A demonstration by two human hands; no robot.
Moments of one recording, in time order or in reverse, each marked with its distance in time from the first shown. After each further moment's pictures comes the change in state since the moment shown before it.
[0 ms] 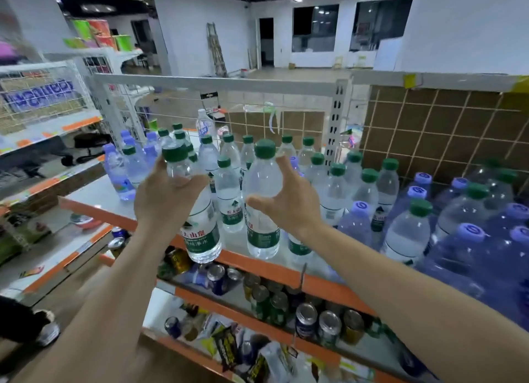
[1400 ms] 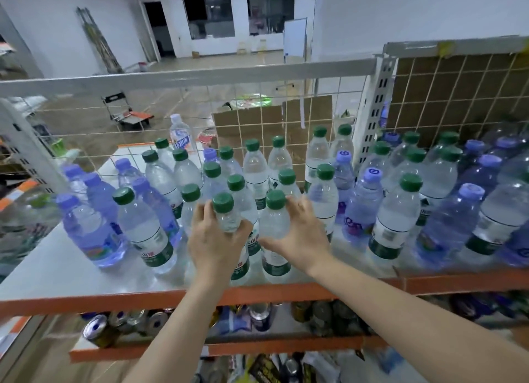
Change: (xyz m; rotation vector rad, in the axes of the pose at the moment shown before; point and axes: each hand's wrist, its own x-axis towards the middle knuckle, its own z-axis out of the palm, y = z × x) left_hand 0.170 -0.176 0.074 -0.081 -0.237 0.303; right_hand 0.073 -0.030 0.219 -0.218 0.089 0.370
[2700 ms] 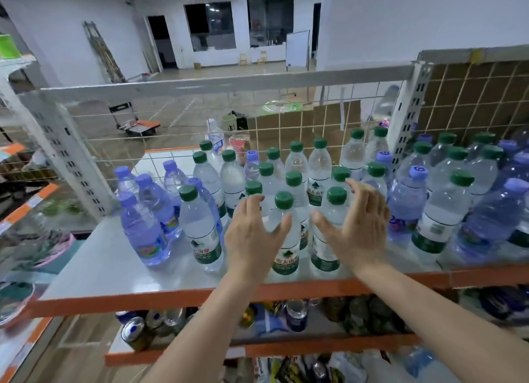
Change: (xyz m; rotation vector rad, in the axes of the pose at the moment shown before) left_hand 0.016 -0.041 -0.046 0.006 0.002 0.296; right_hand -0.012 -0.040 0.025 -0.242 0.643 -0.064
